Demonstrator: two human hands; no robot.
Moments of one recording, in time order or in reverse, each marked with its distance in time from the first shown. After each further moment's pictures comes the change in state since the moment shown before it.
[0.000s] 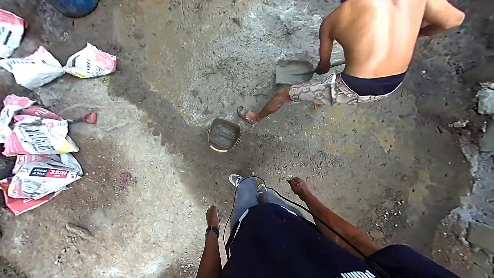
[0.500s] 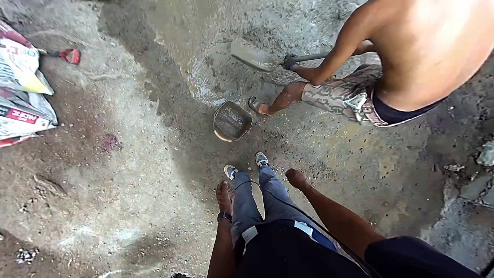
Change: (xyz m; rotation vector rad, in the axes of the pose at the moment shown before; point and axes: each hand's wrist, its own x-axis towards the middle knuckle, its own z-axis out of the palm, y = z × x) left_hand 0.023 0.061 0.113 -0.485 -0.040 0.091; right_hand 0.131 -0.088 0.012 -0.719 -0.213 -0.177
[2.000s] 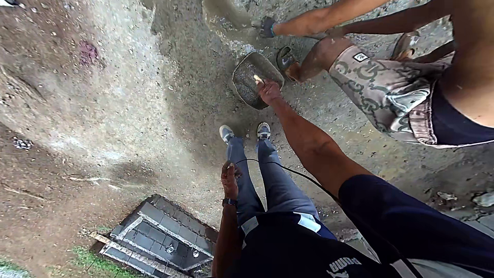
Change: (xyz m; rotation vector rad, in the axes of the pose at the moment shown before) left_hand -0.030 -0.118 0.072 -0.295 0.177 -0.078; right_hand 0.230 -0.249 -0.088 0.048 0.216 -0.426
